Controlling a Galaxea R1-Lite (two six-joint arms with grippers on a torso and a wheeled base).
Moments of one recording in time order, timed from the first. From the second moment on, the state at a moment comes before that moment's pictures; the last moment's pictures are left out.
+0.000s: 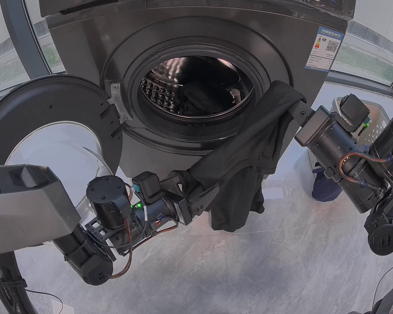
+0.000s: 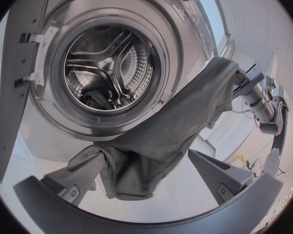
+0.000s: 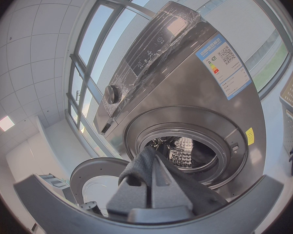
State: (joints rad) left arm -0.62 2.08 -0.59 -1.54 -0.15 -0.25; right arm 0.67 1.65 -0.66 -1.43 -0.02 0.40
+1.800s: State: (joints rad) left arm -0.57 2.17 -0.50 -1.55 -0.19 -0.04; right arm 0.68 1.71 -0.75 -1.43 -0.09 0.40
